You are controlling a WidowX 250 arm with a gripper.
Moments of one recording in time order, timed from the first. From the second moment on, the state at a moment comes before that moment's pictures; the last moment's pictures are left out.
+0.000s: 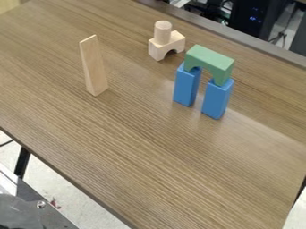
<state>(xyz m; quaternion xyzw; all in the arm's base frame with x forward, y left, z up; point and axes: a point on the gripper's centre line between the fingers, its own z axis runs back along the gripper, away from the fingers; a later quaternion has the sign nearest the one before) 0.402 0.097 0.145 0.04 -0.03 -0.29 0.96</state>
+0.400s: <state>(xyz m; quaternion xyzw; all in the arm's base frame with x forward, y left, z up) 0.384 0.100 0.131 0.00 -0.03 -0.26 0.97</state>
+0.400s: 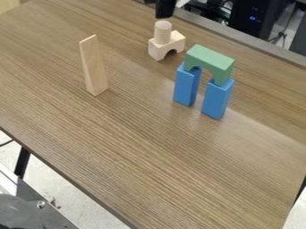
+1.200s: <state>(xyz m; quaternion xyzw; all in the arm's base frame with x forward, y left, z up) 0.302 0.145 0.138 -0.03 -0.07 -0.12 0.99</state>
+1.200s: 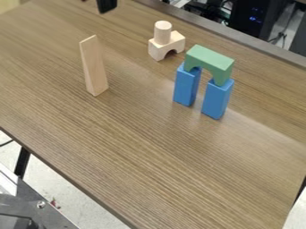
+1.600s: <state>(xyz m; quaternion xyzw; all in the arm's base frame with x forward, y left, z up) 0.281 0.139 0.125 -0.02 -0.04 -0.14 0.99</state>
